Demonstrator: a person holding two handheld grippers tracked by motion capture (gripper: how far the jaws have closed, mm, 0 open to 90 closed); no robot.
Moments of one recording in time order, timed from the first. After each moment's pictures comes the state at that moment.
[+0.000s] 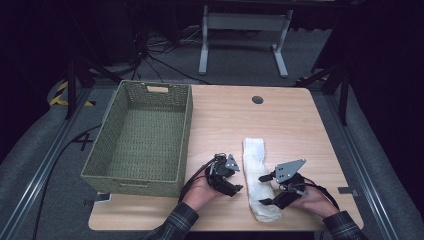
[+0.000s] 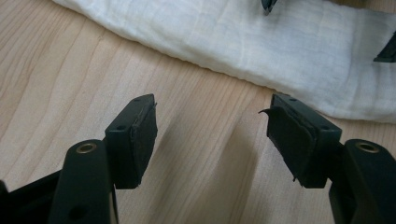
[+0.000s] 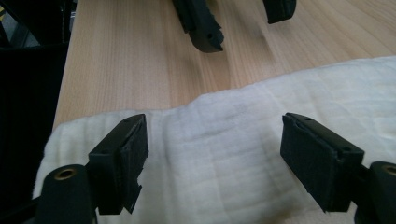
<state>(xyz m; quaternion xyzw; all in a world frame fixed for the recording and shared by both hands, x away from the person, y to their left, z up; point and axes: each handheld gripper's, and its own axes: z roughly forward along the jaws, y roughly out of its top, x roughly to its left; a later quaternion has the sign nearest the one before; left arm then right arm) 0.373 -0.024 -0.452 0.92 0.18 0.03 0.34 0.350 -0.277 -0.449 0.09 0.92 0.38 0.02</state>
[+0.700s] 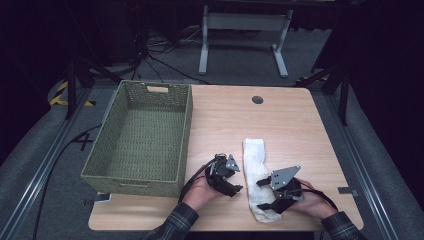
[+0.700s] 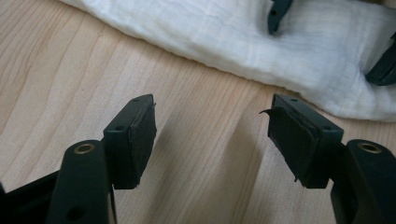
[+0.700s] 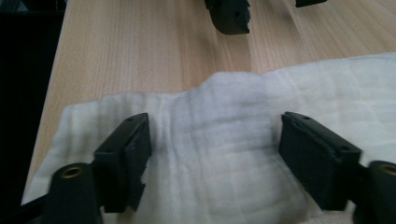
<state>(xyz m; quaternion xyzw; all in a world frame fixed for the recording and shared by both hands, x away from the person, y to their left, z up) 0.373 -0.025 -0.453 0.92 0.18 0.03 0.34 0.341 -0.269 -0.459 0.06 0.93 0.35 0.03</state>
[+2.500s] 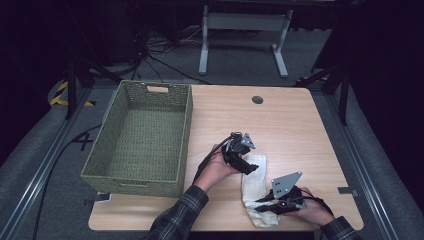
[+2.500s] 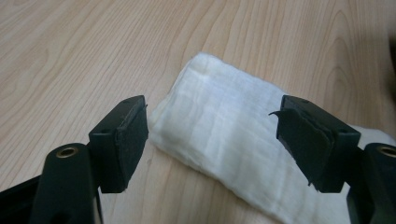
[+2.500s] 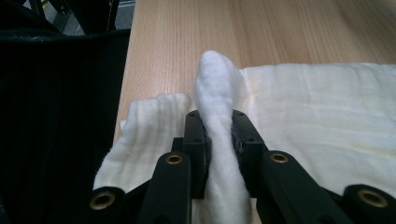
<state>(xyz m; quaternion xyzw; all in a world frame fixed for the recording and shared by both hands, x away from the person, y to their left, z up) 0.437 -0.075 -0.434 0.91 0.14 0.04 0.38 0.321 -0.265 -0.460 0.05 0.92 0.38 -0.02</state>
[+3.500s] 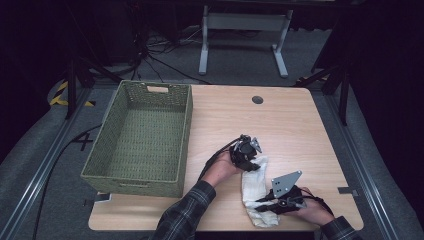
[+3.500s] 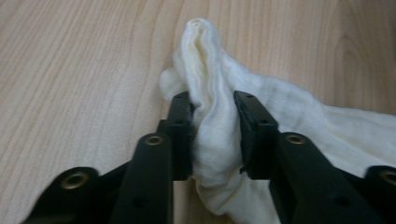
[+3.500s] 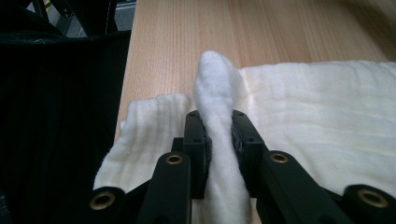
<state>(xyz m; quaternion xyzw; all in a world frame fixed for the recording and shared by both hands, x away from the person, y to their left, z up) 0.446 -0.095 -0.455 0.93 0.09 -0.01 0.35 0.322 -0.265 -0.460 0.05 0.92 0.38 -0.03</state>
